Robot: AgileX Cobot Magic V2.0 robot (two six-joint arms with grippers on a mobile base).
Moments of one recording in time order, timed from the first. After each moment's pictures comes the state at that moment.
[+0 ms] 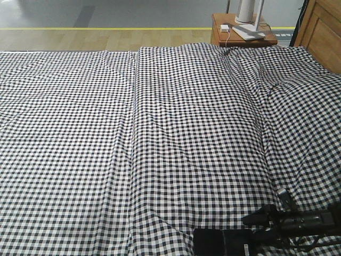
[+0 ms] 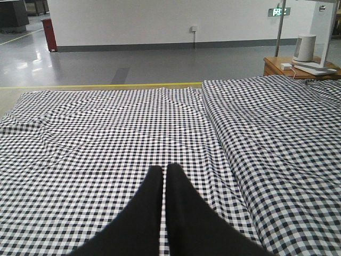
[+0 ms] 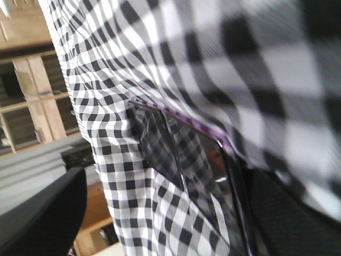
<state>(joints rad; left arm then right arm) 0.06 -0.02 0.03 -0.04 0.20 0.06 -0.44 2.86 -1.36 1.19 1.12 -1.28</state>
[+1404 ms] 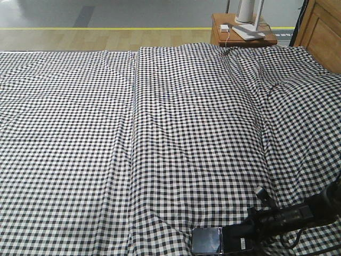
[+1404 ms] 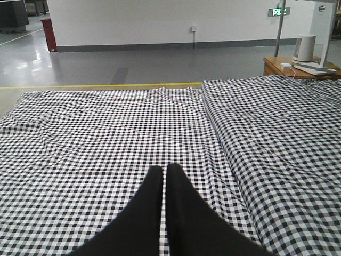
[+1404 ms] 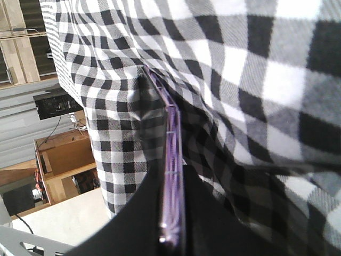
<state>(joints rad) 0.06 -0.02 0.03 -0.04 0.20 0.06 -0.29 2.86 -1.38 1.15 1.13 -1.28</state>
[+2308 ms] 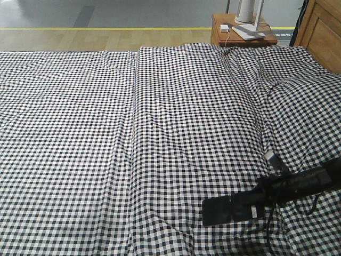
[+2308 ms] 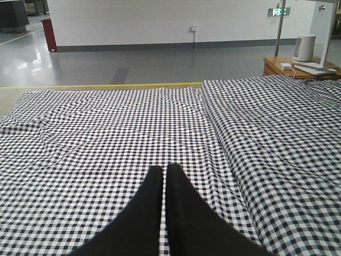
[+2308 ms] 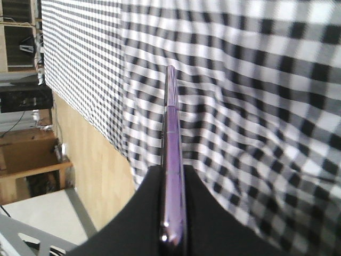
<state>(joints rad) 0.06 -0.02 0.03 -0.04 0.20 0.06 -0.29 2.48 -1.26 1.08 1.13 -1.23</state>
